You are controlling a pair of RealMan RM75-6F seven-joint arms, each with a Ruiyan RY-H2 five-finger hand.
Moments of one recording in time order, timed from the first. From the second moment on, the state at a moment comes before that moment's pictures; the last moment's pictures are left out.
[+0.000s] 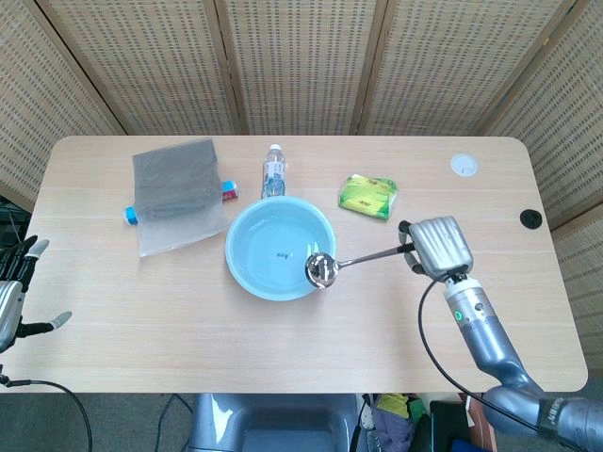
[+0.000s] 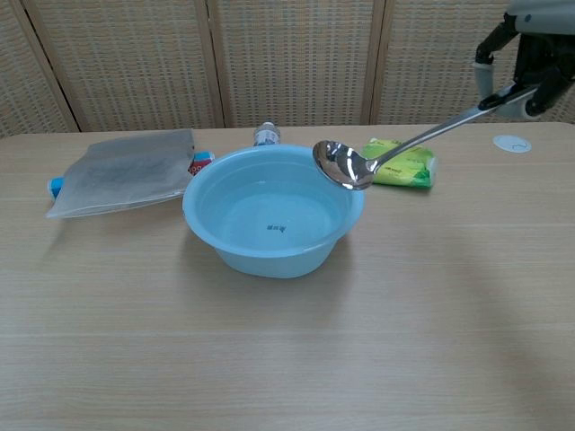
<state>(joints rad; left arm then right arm) -0.15 -0.98 -0.09 -1.80 1.37 1.38 0.03 0.71 -1.14 0.29 -1.91 -0.85 1.09 -0.71</state>
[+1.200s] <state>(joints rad) -0.19 -1.00 -0.11 -1.74 1.26 1.29 0.01 1.19 -1.81 0.21 -1.13 -0.58 1.23 -1.29</state>
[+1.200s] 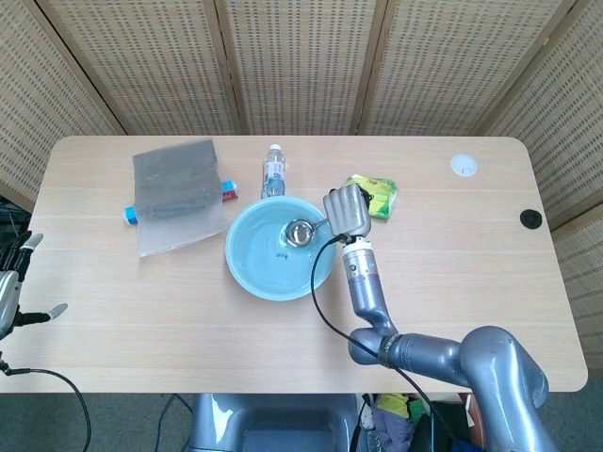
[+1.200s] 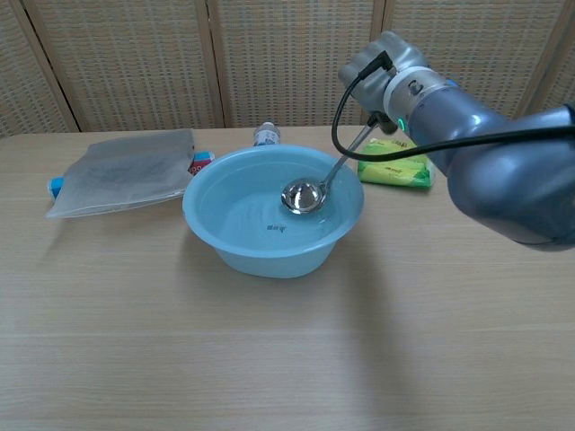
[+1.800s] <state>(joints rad) -0.20 -1.00 -0.11 -1.73 1.25 1.28 0.02 1.17 -1.85 0.07 -1.07 -0.80 1.19 -1.40</state>
